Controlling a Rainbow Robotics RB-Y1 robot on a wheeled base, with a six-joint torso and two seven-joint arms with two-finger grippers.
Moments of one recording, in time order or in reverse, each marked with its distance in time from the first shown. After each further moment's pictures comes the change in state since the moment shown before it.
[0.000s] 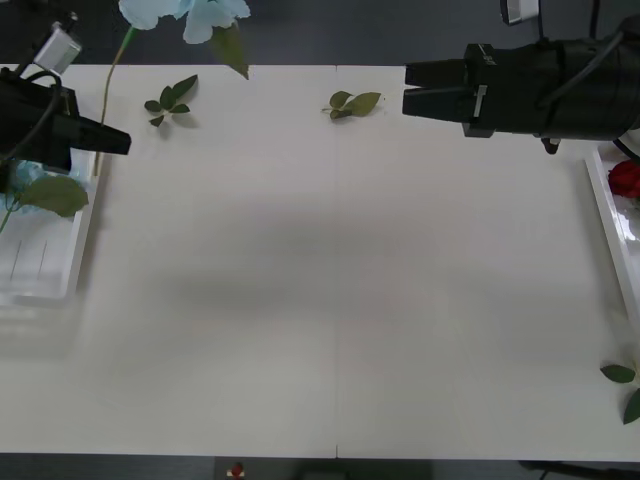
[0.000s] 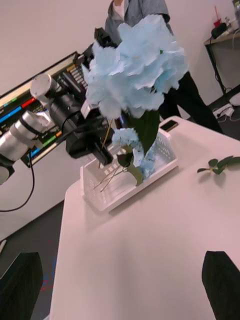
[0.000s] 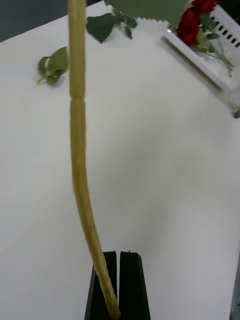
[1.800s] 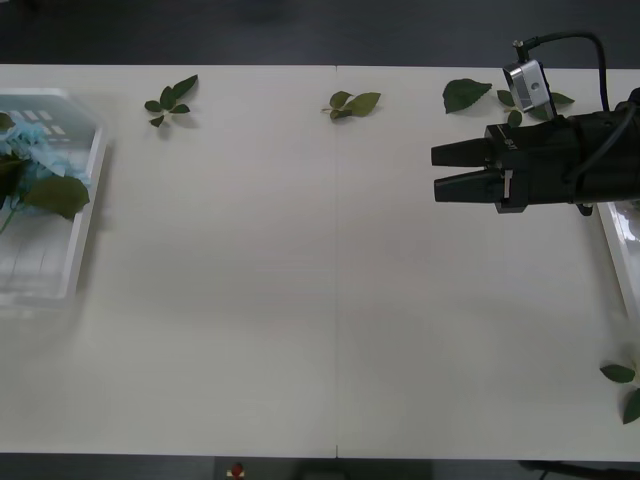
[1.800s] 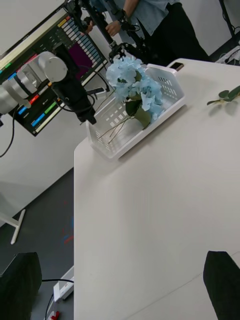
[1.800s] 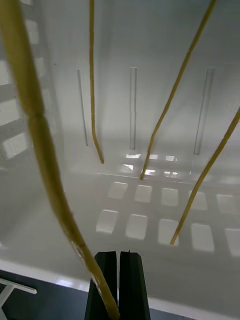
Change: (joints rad) right arm 0.127 -0.123 0.070 -0.083 -0.001 0.038 0.000; left arm 0.211 0.223 -0.167 0.171 -0.779 -0.122 0.624
